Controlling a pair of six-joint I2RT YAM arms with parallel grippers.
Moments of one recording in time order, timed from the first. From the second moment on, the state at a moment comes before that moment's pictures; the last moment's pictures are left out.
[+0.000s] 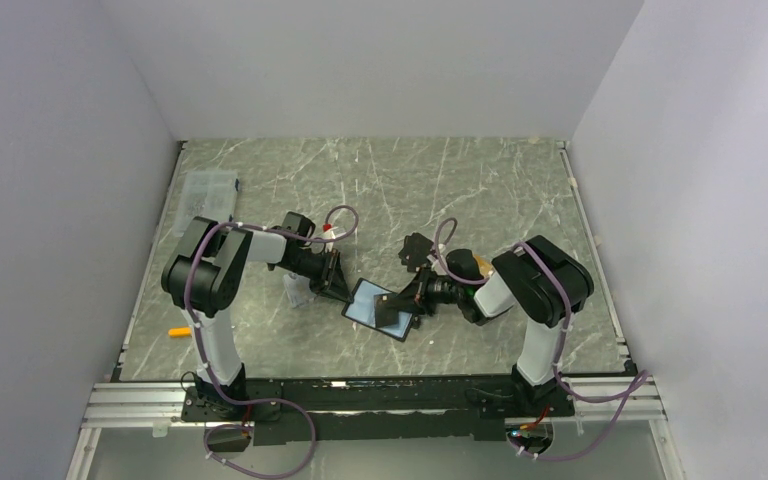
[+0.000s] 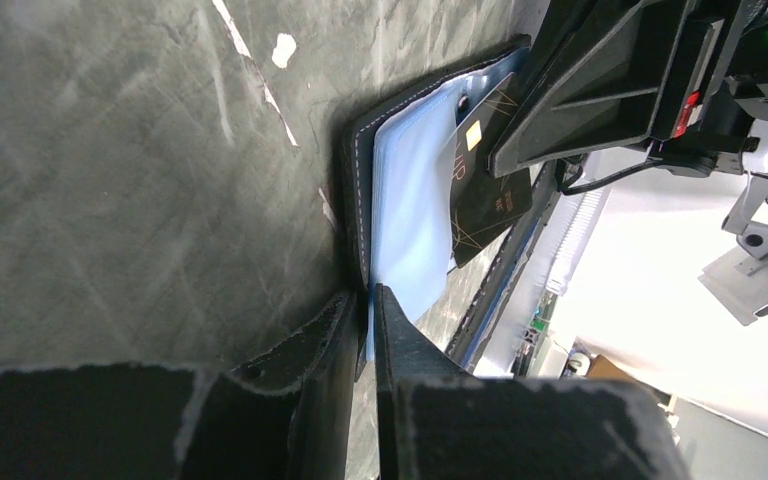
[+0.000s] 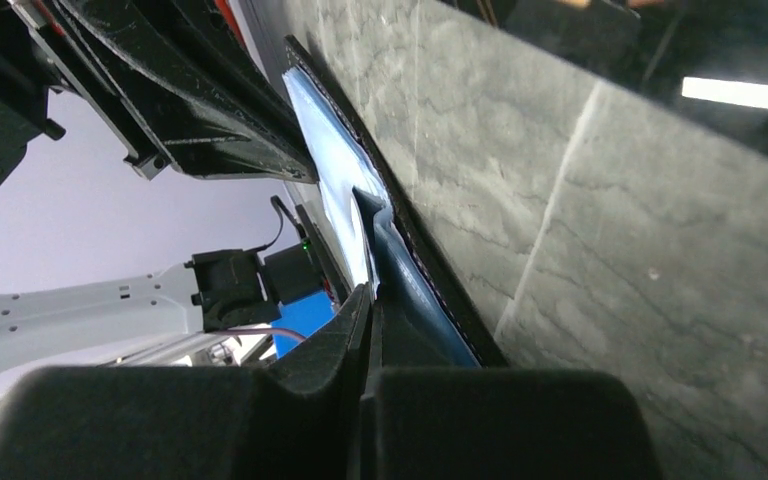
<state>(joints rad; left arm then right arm) -0.33 1.92 0.90 -0.25 0.98 -0.20 0.50 1.86 0.40 0.89 -0.72 1.24</state>
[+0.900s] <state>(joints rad) -0.36 1.88 0.83 -0.17 0.99 -0.27 0.57 1.76 0.39 0.78 -0.57 1.21</state>
